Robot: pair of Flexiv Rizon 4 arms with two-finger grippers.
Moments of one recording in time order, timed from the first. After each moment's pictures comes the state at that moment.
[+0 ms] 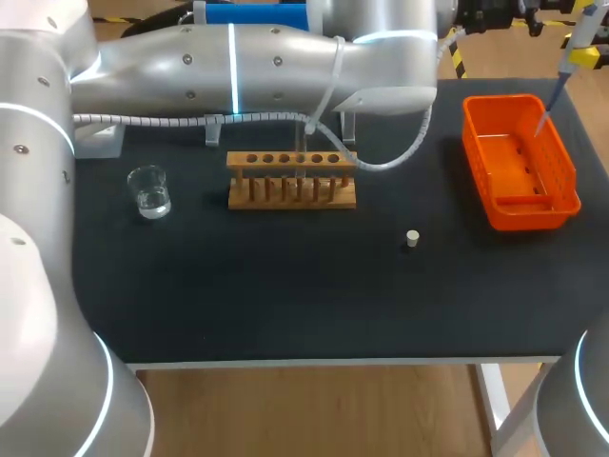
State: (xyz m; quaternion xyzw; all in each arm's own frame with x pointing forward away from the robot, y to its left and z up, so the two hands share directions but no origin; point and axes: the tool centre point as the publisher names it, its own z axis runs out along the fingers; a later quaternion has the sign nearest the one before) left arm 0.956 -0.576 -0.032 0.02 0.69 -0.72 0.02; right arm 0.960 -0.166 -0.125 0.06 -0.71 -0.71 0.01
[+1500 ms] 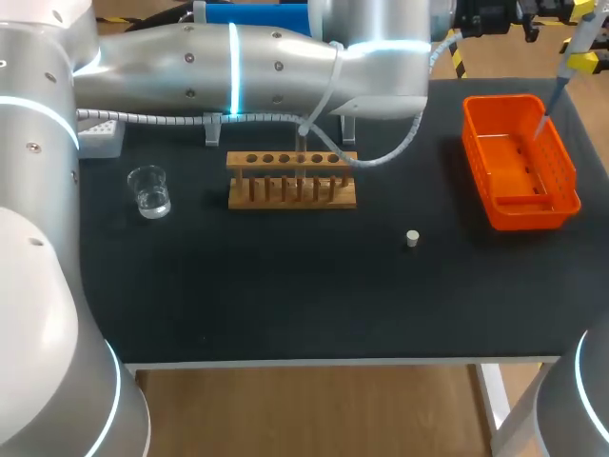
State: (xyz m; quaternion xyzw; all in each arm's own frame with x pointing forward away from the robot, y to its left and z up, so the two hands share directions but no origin) left arm 0.955 -0.577 -0.046 0.03 0.70 -0.72 -0.01; right arm 0.959 -0.167 -0.131 0.06 -0.70 -0.71 0.01
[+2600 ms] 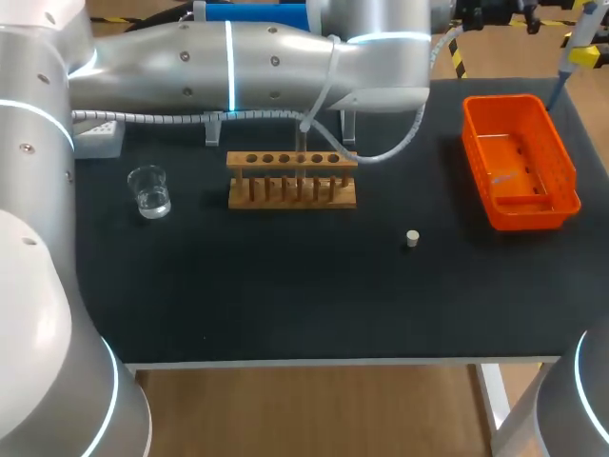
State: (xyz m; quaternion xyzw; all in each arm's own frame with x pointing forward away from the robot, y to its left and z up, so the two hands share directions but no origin) left arm 0.954 -0.575 -0.021 0.05 0.68 -0.73 0.02; right arm 0.960 -0.165 -0.123 0.06 -0.71 -0.71 0.01
